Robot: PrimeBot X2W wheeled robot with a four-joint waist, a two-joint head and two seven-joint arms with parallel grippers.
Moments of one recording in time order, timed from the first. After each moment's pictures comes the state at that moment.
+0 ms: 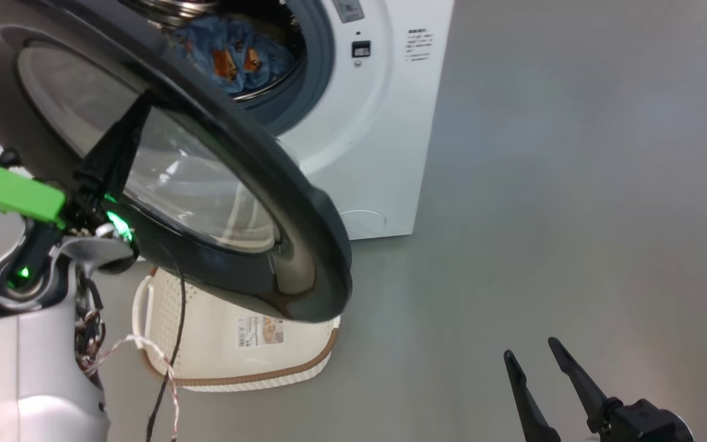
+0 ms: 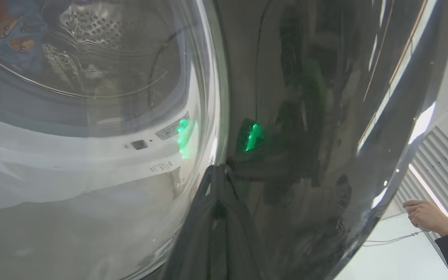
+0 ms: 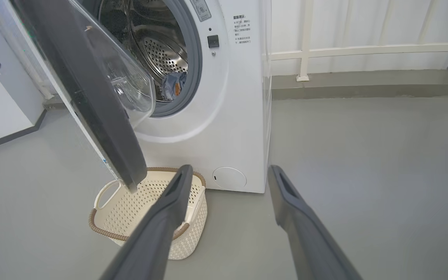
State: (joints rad) left arm -0.71 0.03 0.16 0.44 -1.52 -0.10 0.67; right arm 0.12 -0.05 0.09 0.01 0.14 0.12 -0.25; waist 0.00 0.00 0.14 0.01
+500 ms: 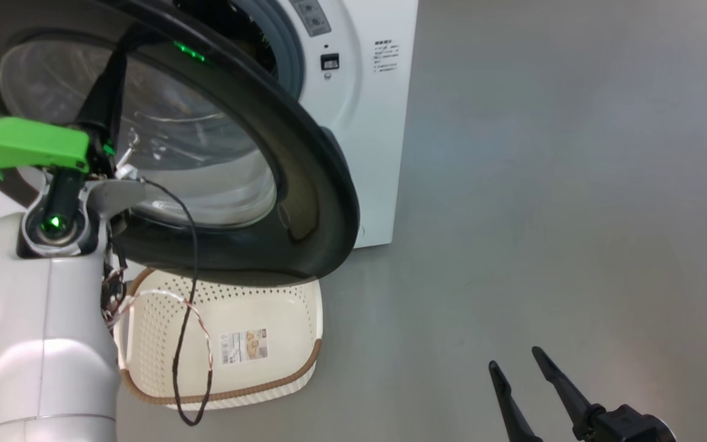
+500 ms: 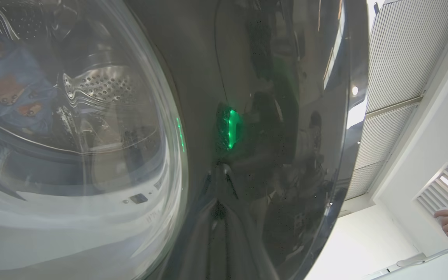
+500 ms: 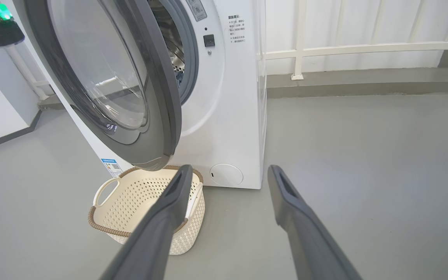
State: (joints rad) left arm -0.89 0.03 0.07 0.67 -1.38 -0.12 0.32; right arm 0.13 -0.04 0.13 0.03 0.13 0.12 -0.25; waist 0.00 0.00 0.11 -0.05
